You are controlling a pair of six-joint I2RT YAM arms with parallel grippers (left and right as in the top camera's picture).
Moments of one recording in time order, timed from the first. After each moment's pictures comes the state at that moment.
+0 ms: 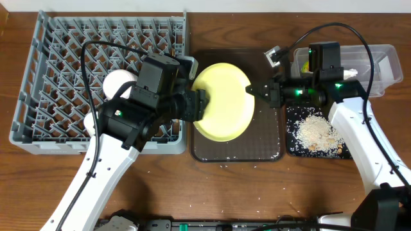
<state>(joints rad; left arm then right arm) -0.44 1.31 1.35 -0.90 0.21 -0.28 0.15 1.56 1.21 -0.58 -1.00 -0.03</state>
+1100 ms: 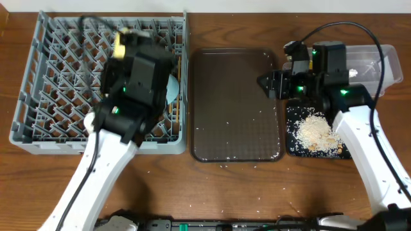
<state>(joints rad) -0.38 1.35 1.35 -0.71 -0.97 0.15 0.16 1.47 1.21 -0.56 -0.46 0.19</state>
